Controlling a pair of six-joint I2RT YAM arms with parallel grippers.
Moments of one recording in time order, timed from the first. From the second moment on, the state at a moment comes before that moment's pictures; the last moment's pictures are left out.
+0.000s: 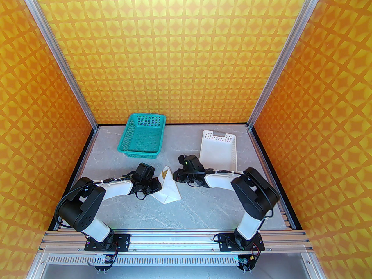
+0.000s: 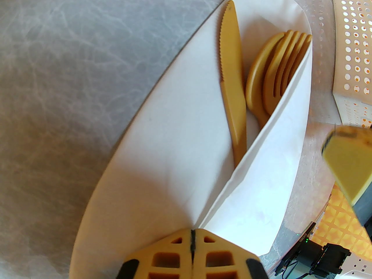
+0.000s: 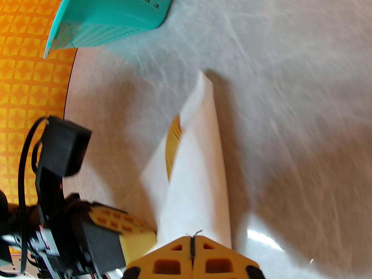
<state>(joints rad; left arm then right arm) -0.54 1.61 0.67 -0.08 0.40 -0.82 0.61 1.79 0.89 0.12 -0.42 0.70</state>
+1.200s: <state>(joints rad) -0.54 1.61 0.68 -0.09 0.39 -0.82 0.60 1.80 0.81 0.16 -0.46 0.70</state>
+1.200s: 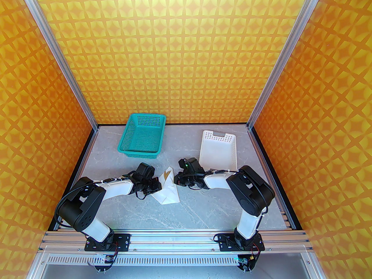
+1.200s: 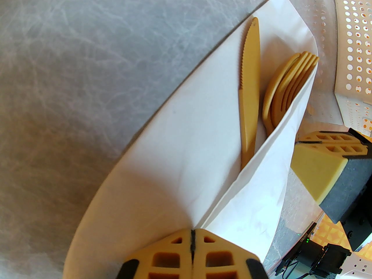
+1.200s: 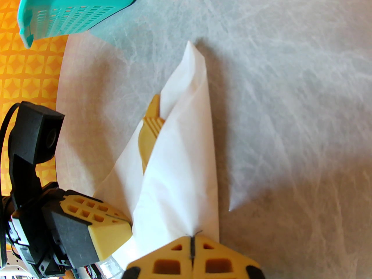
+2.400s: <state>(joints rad) -0.54 1.62 0.69 -0.10 0.39 -0.82 0.67 1.66 0.70 0.12 -0.44 0.73</state>
